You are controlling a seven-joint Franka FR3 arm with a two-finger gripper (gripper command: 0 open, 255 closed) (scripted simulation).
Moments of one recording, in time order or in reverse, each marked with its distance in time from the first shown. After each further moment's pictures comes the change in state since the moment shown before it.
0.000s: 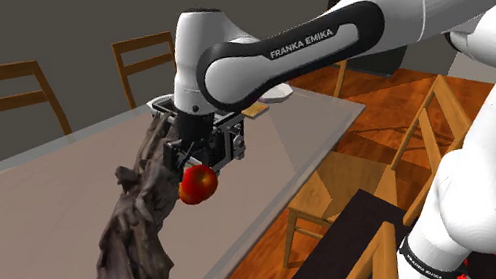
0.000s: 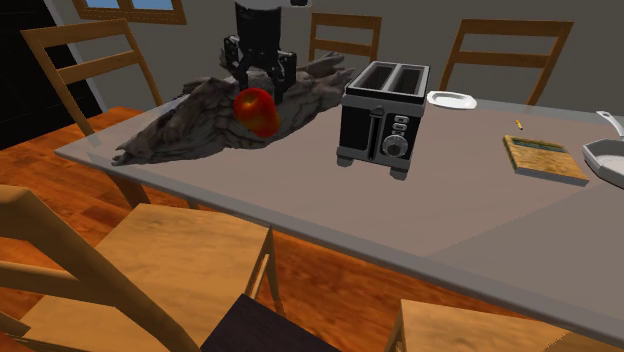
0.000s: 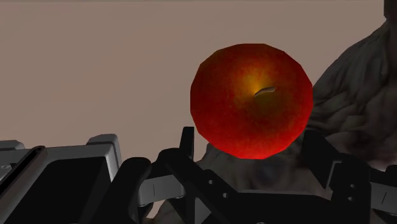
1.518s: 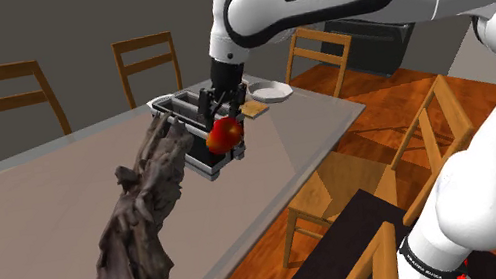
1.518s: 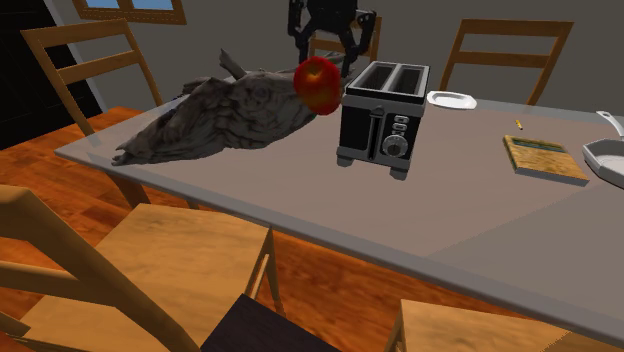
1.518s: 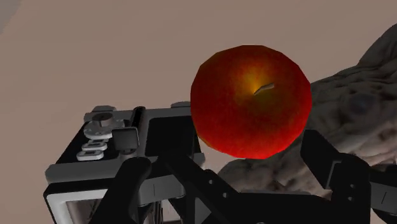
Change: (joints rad) arm -0.118 -0.095 -0.133 0.062 0.048 -0.186 -0.244
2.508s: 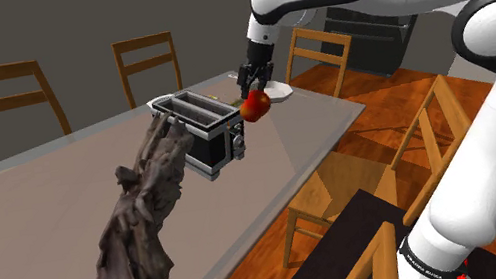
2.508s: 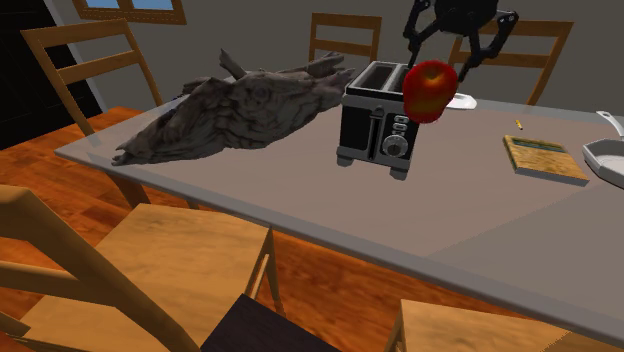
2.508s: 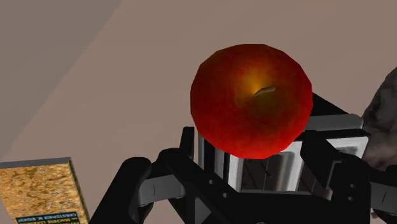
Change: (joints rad) arm -0.163 0.097 -0.183 0.130 0.008 -0.088 -0.339
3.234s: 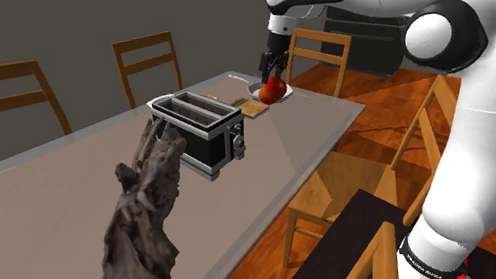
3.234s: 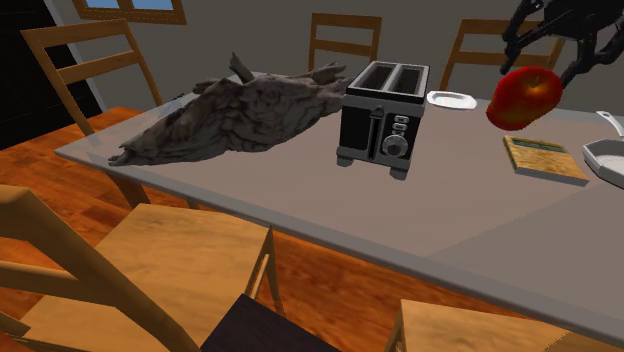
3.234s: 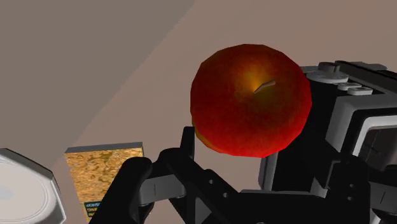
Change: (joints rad) arm -0.133 0.196 -0.106 0.262 0.021 -0.107 -0.226
